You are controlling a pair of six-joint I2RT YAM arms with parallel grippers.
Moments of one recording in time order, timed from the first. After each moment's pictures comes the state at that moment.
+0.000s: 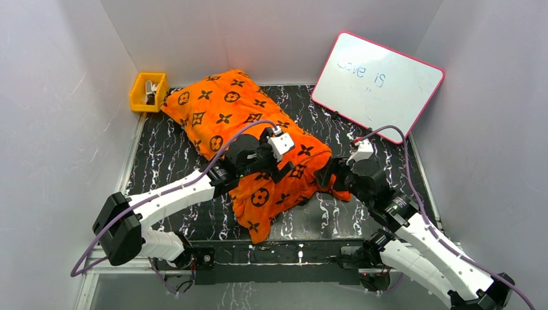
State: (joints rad) left arm -0.88 1.32 0.92 0.06 0.13 0.25; right arm 0.70 0.64 0.62 -0.42 0.18 0.56
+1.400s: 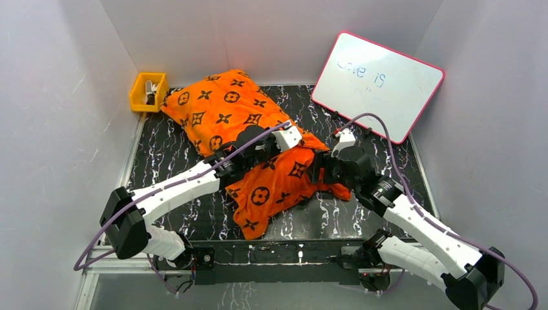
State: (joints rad) left arm -0.89 1.38 1.07 -0.10 -0.20 0.50; right arm 0.71 0.84 0.71 -0.41 0.11 0.47
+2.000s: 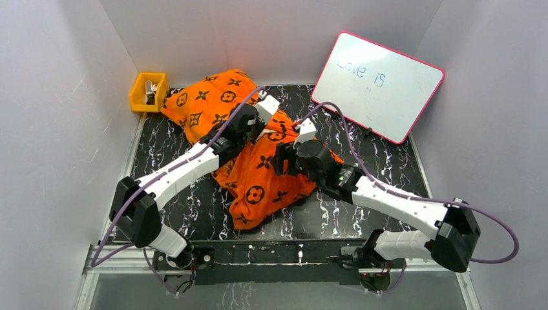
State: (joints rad) left arm -0.70 1.50 1.22 -0.22 -0.30 0.30; right arm 0.97 1.19 0.89 -0.12 0.28 0.45
